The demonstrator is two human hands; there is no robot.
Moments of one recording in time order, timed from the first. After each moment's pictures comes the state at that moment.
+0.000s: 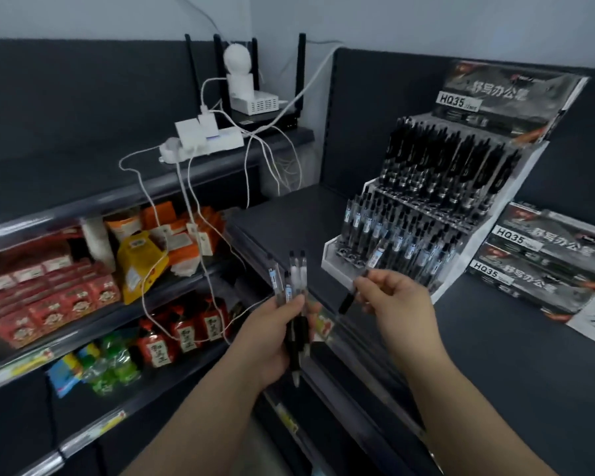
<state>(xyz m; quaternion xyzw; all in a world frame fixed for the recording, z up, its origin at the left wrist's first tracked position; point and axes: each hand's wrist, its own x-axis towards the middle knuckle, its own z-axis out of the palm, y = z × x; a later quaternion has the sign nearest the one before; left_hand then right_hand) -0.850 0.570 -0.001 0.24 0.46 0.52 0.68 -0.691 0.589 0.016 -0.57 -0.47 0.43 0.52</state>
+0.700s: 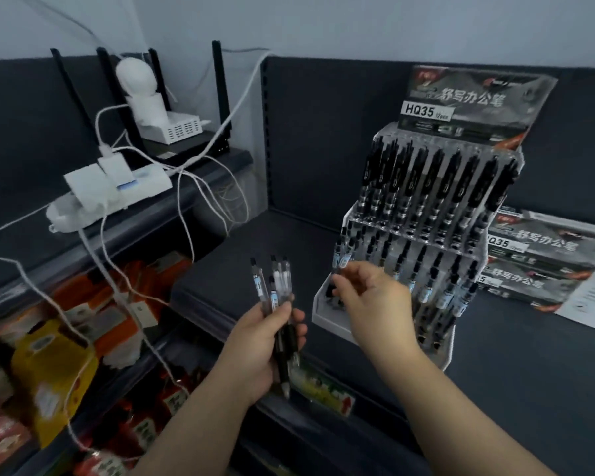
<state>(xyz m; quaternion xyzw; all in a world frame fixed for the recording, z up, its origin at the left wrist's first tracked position) -0.884 0.699 0.002 0.33 0.41 0.46 0.72 -0.737 0.678 0.027 -0.68 -0.53 0.14 0.49</state>
